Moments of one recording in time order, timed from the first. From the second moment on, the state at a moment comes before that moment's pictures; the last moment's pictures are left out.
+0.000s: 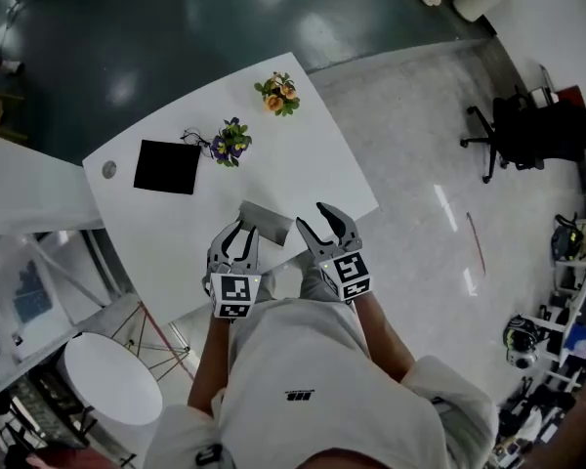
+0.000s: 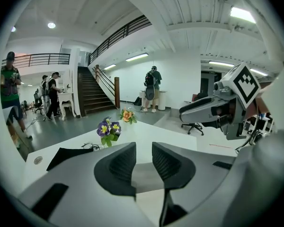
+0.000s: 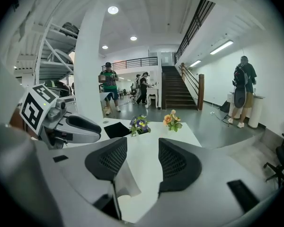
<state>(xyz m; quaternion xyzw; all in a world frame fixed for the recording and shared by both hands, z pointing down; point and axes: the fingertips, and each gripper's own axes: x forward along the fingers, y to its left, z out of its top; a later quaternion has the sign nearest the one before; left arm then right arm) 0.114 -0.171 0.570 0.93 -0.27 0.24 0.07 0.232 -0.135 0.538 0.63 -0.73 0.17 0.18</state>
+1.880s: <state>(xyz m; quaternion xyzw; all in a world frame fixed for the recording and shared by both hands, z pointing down) 0.154 -0.179 0.704 0.83 -0.40 0.33 0.20 0.224 -0.196 0.687 0.39 -0.84 0.23 0.30</state>
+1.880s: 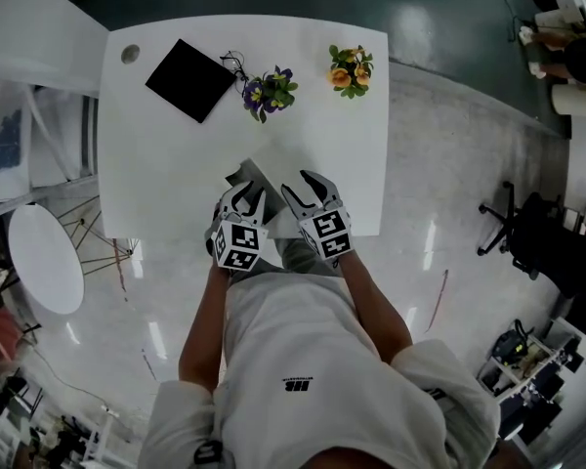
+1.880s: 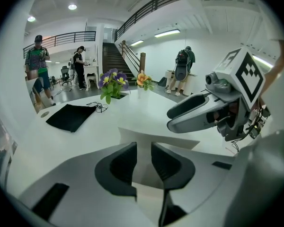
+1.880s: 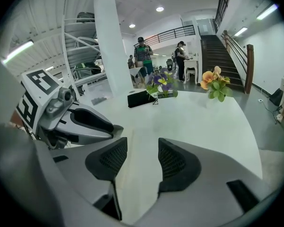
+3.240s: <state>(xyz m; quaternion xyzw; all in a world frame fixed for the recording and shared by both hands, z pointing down) 0.169 -0.168 0.711 0.85 -0.37 0.32 0.21 0.209 -0.183 0.700 0.38 -0.83 0.25 0.32</state>
